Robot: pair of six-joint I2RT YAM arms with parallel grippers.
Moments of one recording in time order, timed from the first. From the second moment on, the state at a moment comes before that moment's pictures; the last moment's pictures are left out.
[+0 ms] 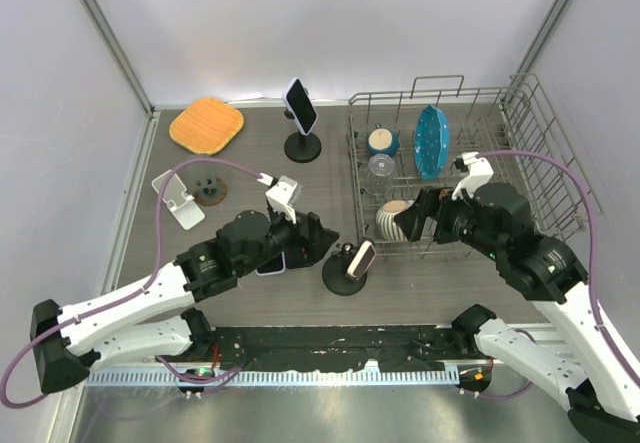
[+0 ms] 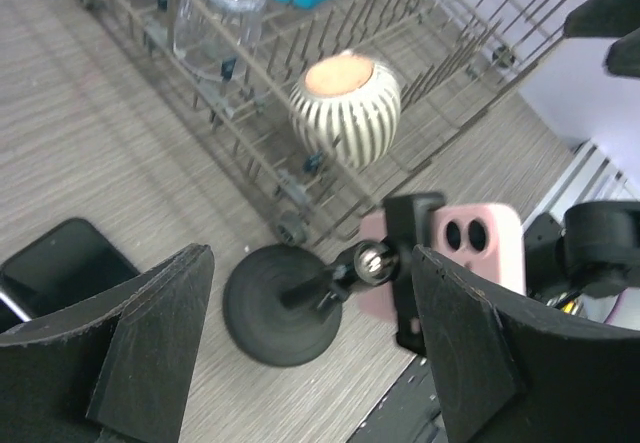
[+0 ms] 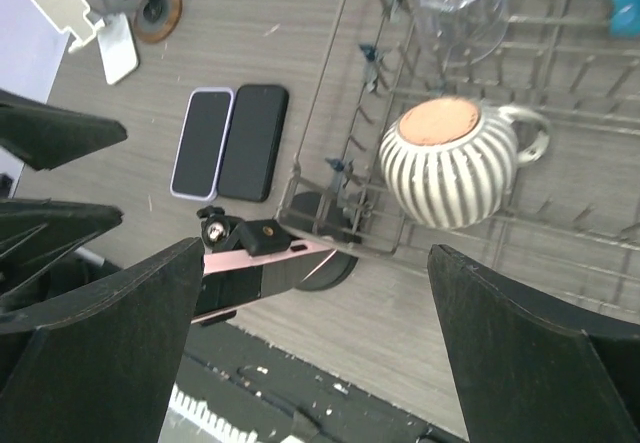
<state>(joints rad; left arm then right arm) -1.07 0.95 0.80 -0.09 -0.24 -0.42 0.58 0.72 1.09 -0.83 0.05 0.45</state>
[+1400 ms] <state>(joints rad) -1.08 1.09 0.60 0.12 0.14 -0.53 0.92 1.00 1.01 -0.74 0.05 0.64</state>
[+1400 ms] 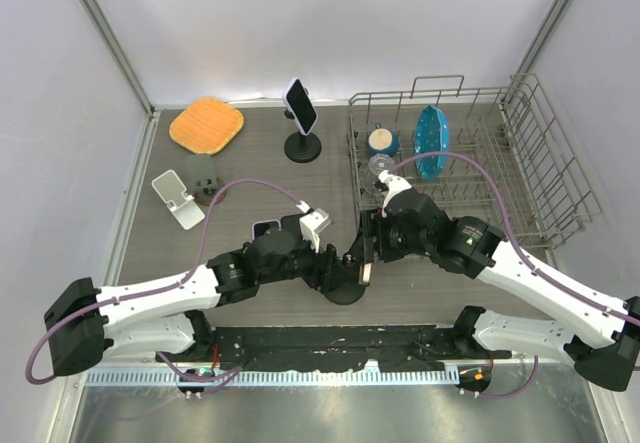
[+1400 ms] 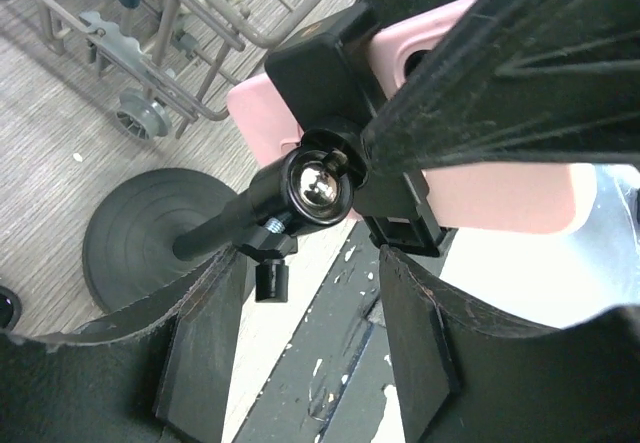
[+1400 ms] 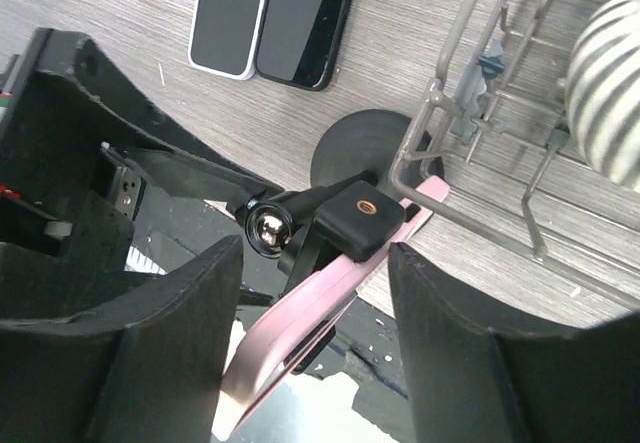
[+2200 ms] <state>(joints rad) -1.18 1.00 0.63 0.03 0.01 -0.35 1.01 1.06 1.11 -0.84 0.14 0.49</state>
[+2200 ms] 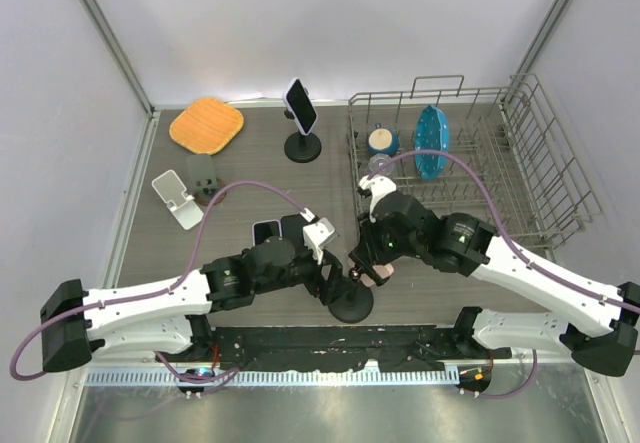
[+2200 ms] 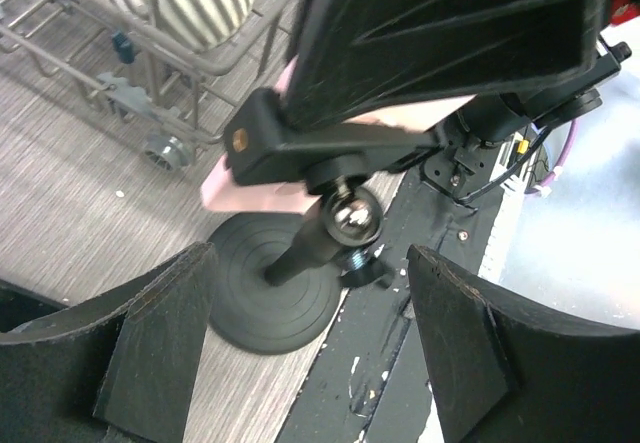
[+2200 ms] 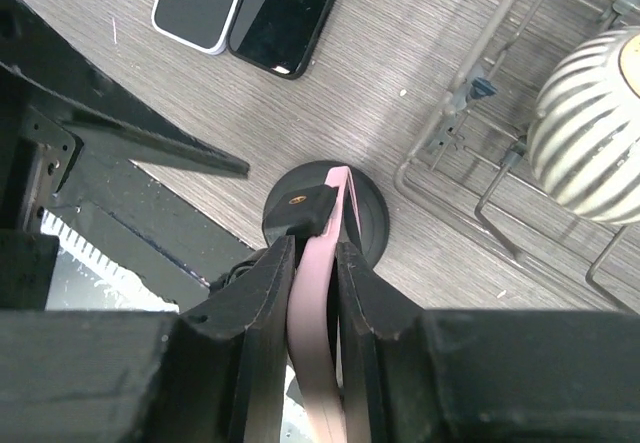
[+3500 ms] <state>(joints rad) -1.25 1.10 0.63 0.12 -0.31 -0.40 1.21 1.01 1.06 -0.68 0.42 0.51</state>
